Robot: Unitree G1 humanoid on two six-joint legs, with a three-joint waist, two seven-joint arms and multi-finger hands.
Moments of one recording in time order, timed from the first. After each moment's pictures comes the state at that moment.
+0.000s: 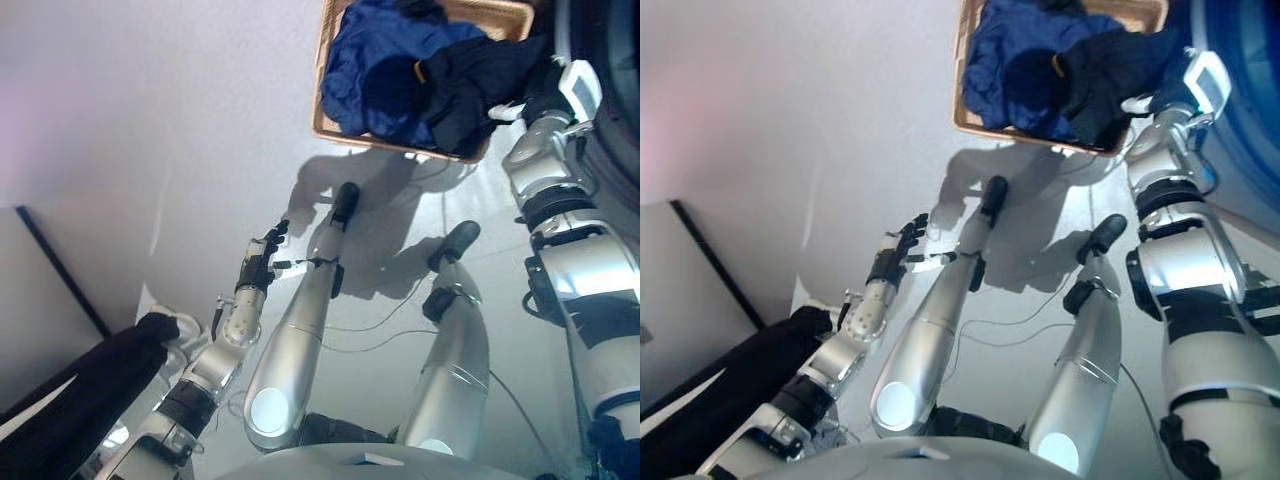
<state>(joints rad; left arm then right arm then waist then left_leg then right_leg) -0.16 0.33 -0.47 0.24 -0.12 0.06 0.36 -1.26 -0.60 0.36 1.28 -0.12 0.19 -0.48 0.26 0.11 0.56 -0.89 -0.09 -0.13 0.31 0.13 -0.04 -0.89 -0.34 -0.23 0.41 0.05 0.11</state>
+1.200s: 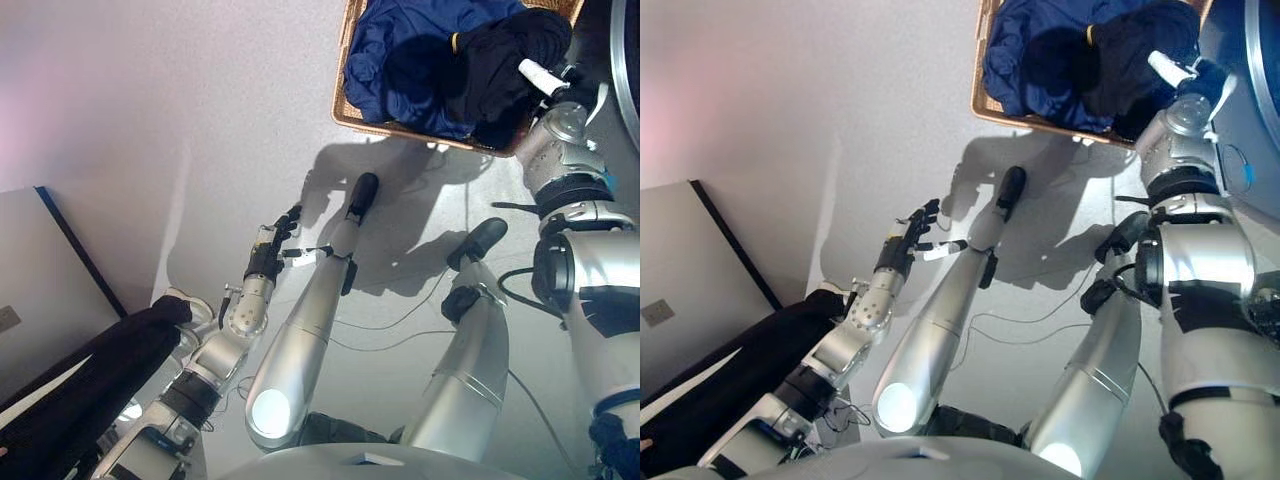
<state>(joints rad) -0.21 0.33 -0.50 0.19 -0.18 0.06 0.36 -1.27 -0.55 -0.06 1.26 0.64 0.00 -0.46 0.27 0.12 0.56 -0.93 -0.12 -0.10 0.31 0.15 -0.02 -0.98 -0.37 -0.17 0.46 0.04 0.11</state>
